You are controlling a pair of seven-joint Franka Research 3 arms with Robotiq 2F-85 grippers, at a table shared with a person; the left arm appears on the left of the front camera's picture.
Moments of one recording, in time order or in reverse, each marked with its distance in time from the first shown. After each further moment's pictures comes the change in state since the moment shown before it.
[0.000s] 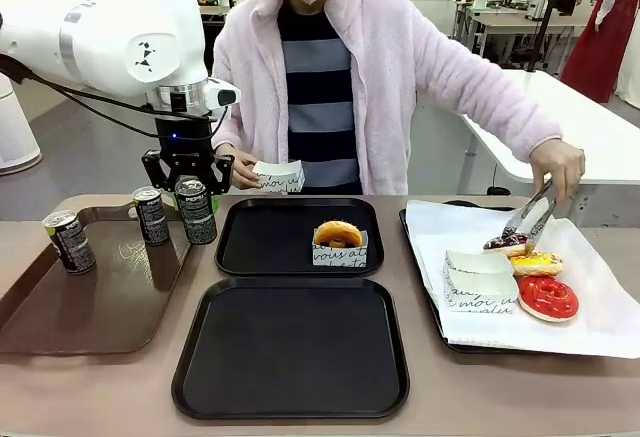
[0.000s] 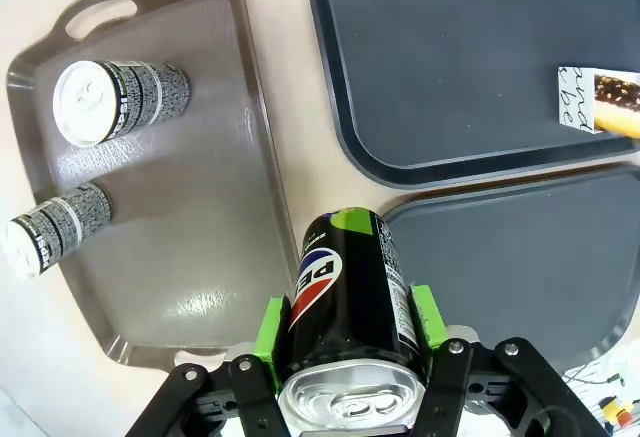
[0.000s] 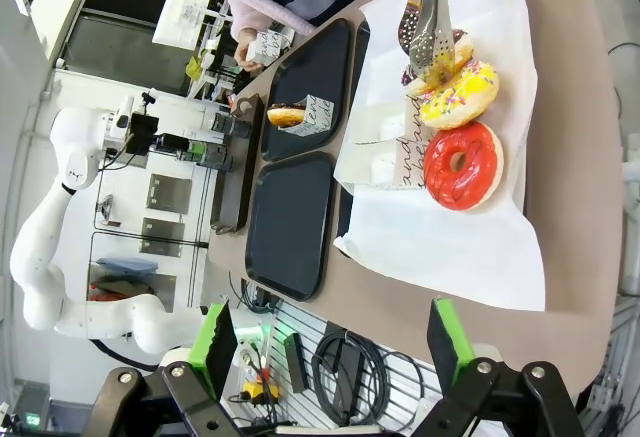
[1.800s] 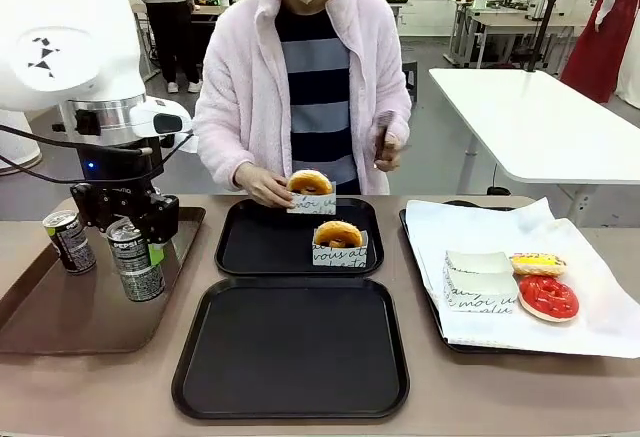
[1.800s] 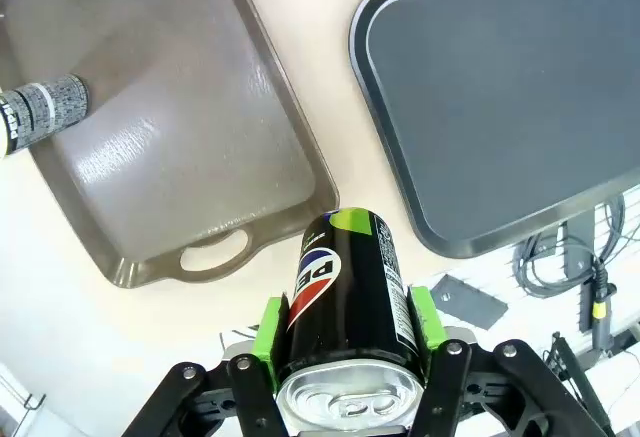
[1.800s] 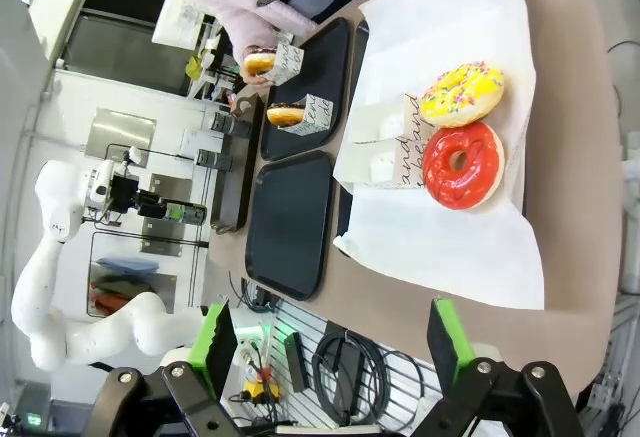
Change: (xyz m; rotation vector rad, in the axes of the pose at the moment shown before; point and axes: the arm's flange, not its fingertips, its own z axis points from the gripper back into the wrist) left arm -0.132 0.030 0.020 -0.013 0.085 -0.227; right arm 0.000 -0.001 0.000 0.000 0.002 -0.003
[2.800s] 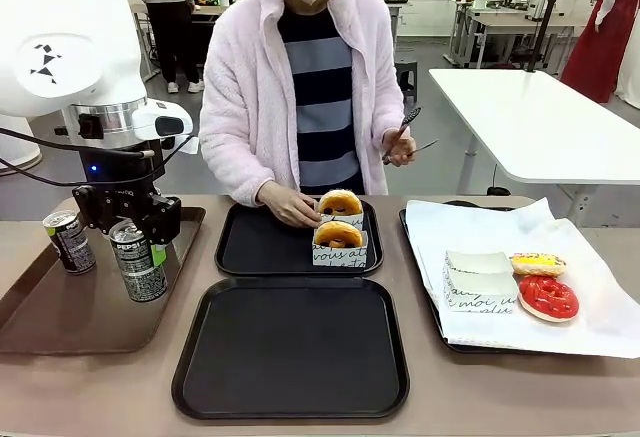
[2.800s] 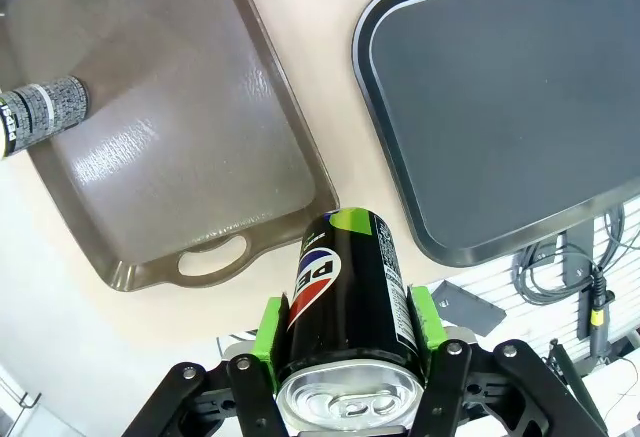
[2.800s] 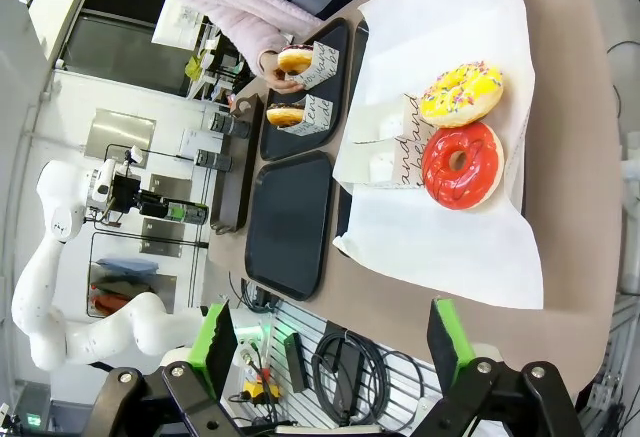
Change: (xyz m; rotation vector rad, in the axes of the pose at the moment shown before) left arm 0.002 0.000 -0.004 0.000 -0.001 0.012; right arm 0.000 0.000 0.001 -0.001 -0.002 0.000
